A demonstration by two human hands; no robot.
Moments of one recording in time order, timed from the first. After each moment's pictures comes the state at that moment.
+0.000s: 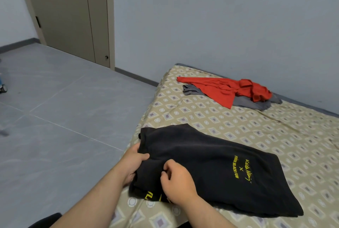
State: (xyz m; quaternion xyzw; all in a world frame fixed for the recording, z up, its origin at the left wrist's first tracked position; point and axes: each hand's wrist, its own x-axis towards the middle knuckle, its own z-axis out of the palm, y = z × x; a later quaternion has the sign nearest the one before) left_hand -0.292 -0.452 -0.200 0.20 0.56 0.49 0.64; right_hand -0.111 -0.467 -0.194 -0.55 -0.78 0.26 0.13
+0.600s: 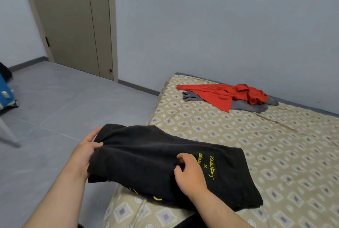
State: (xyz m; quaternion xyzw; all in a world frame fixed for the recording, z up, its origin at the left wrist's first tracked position) left_hand -0.413 -0.504 -0.152 0.13 0.53 0.64 0.54; right_hand -0.097 -0.472 -0.170 -0.62 -0.70 0.29 0.19
